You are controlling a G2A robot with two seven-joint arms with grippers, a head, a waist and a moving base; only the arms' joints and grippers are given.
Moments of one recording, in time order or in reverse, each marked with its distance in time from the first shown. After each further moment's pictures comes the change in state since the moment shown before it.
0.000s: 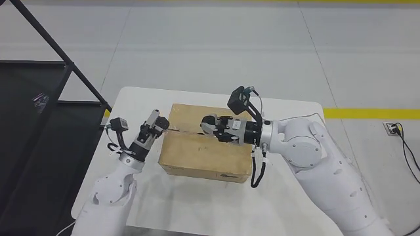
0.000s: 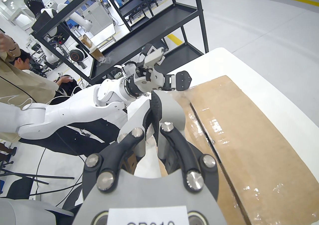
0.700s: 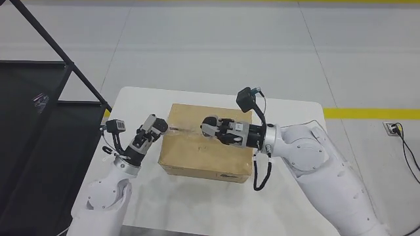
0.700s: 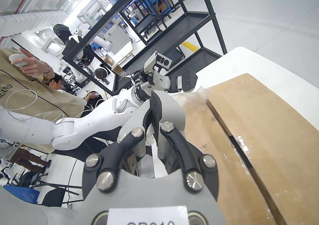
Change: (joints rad) left arm 0.022 0.010 0.001 -0.035 -0.007 -0.023 -0.099; right arm -0.041 0.000 0.020 0.002 0.194 0.026 0.020
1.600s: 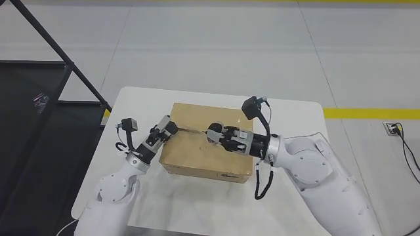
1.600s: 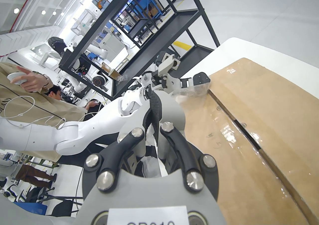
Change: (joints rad) left arm -0.066 -0.007 0.069 0.108 0.038 0.013 0.005; right arm -0.125 0.019 0.057 -0.098 -0.033 0.114 -0.019
